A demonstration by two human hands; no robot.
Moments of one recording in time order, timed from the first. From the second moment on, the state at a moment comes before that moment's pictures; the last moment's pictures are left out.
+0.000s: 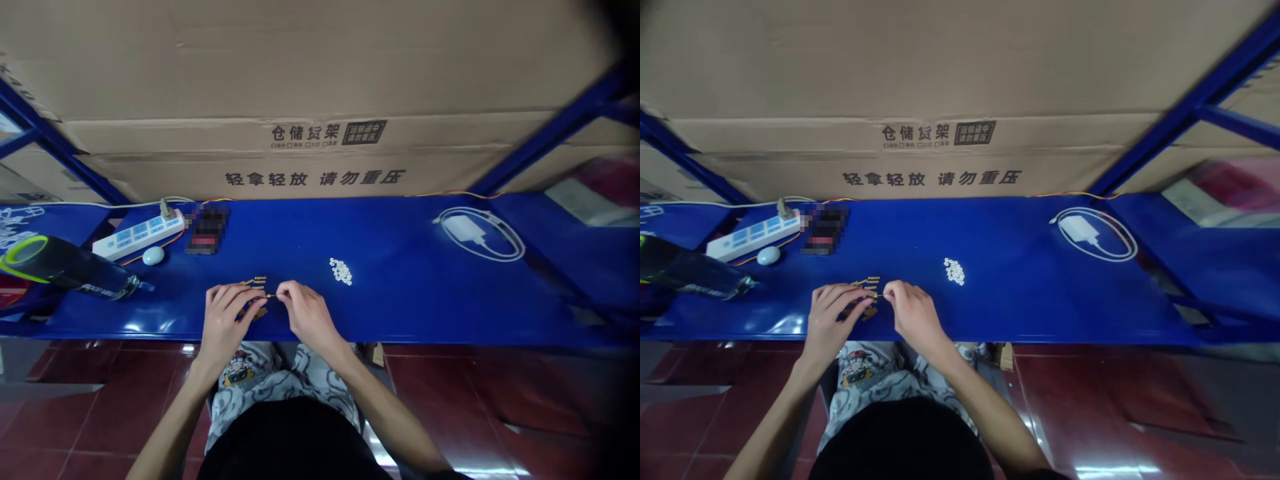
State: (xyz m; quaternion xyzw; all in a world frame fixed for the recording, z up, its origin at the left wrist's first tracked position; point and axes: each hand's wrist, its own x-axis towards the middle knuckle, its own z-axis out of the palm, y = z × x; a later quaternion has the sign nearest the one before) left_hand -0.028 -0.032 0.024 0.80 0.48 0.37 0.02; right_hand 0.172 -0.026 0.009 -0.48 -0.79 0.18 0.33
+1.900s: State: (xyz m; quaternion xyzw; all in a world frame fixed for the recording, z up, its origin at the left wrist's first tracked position) left_hand -0.013 -0.009 0.016 0.83 0.37 0.40 0.09; right_hand 0.229 -0.022 0.006 -0.54 -0.74 0.14 0.38
